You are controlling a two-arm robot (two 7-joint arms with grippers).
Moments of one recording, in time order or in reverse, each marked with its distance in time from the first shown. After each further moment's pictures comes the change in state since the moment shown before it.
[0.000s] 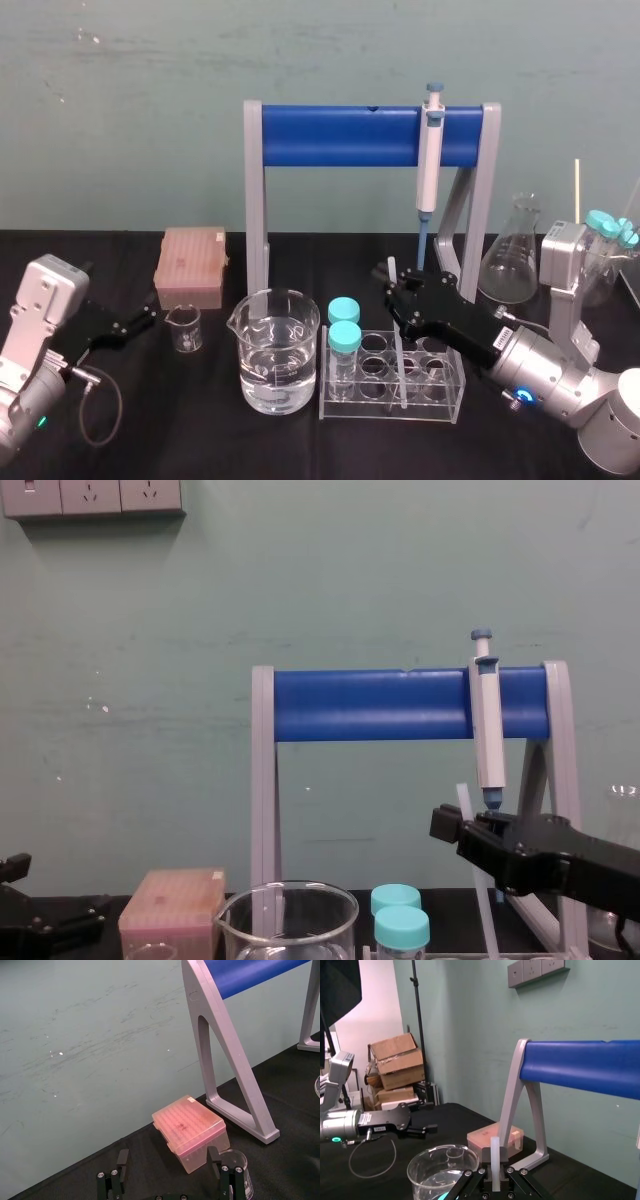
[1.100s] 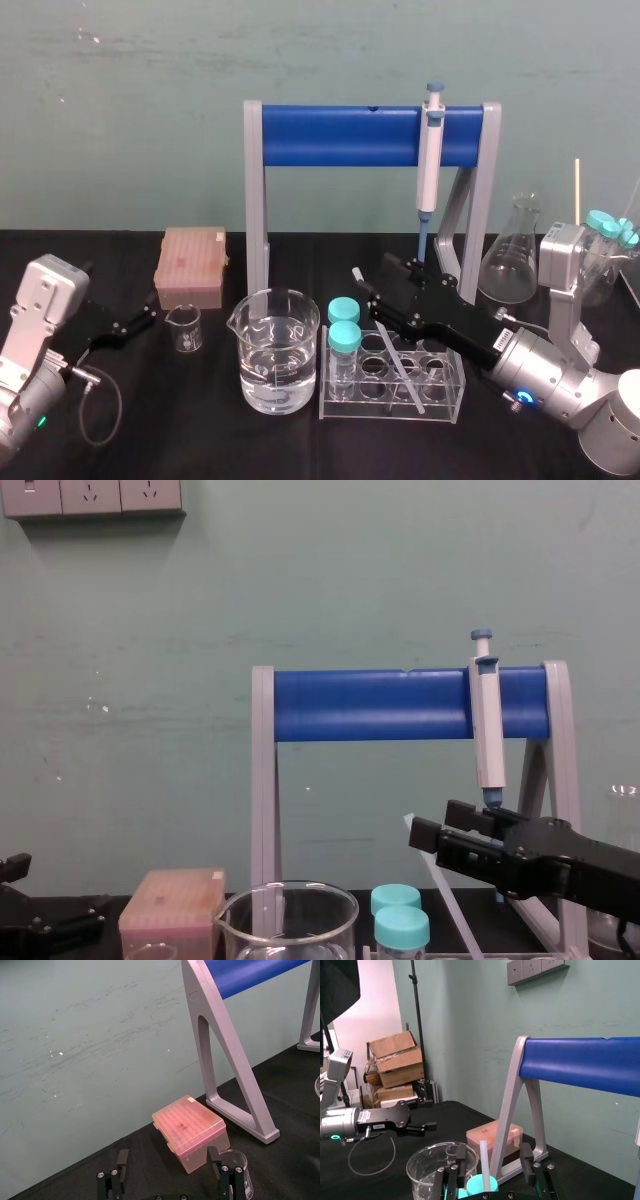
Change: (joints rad) left arm 0.000 0.000 0.000 0.000 0.000 0.000 0.000; right arm -0.002 0.002 -0.001 -0.001 -0.004 0.004 -0.005
